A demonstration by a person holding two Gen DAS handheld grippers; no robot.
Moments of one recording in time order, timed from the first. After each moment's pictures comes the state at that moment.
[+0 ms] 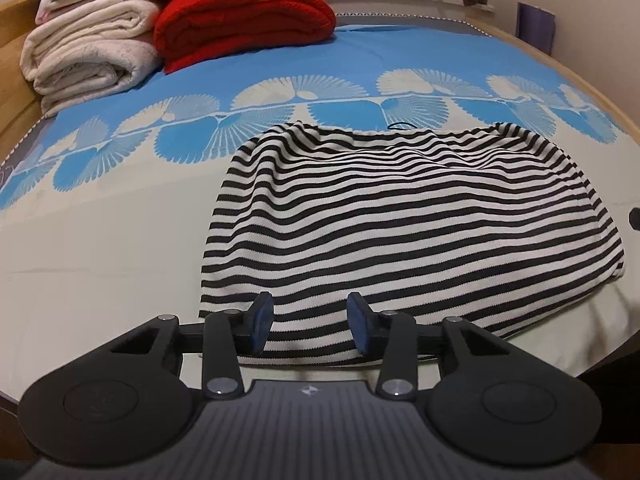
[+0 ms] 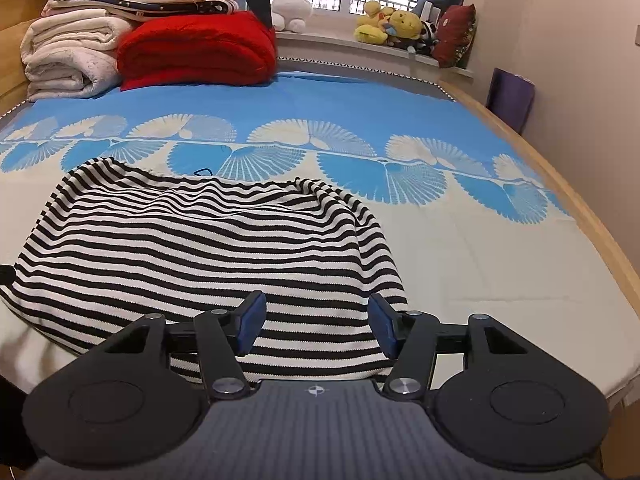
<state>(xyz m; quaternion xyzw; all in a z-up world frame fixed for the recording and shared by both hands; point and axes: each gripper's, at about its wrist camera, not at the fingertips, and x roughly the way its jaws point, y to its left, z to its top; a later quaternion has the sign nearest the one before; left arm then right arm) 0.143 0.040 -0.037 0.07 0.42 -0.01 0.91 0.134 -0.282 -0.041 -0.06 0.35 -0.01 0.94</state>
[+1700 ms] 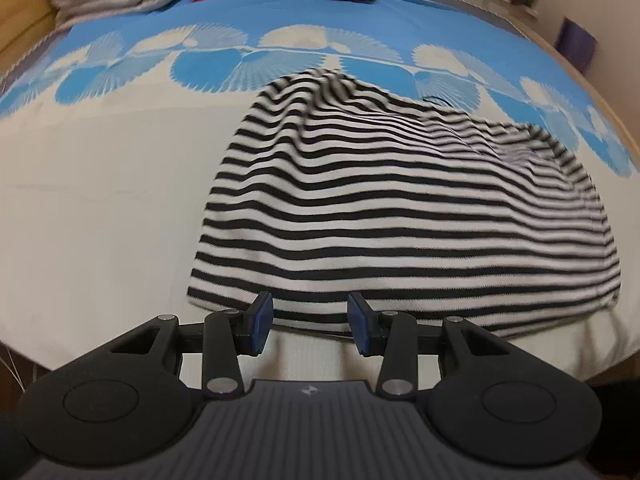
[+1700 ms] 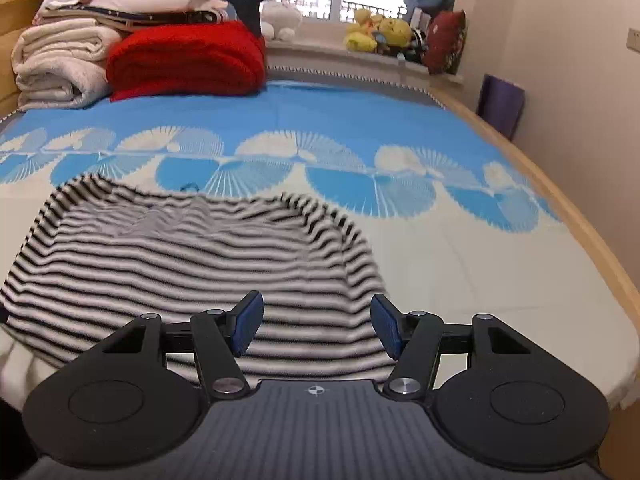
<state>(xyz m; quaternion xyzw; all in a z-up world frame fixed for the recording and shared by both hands) 0.157 0.069 -0.053 -0.04 0.49 0.02 0.87 0.148 -0.295 -0.032 -0.06 0.33 -0.02 0.94</state>
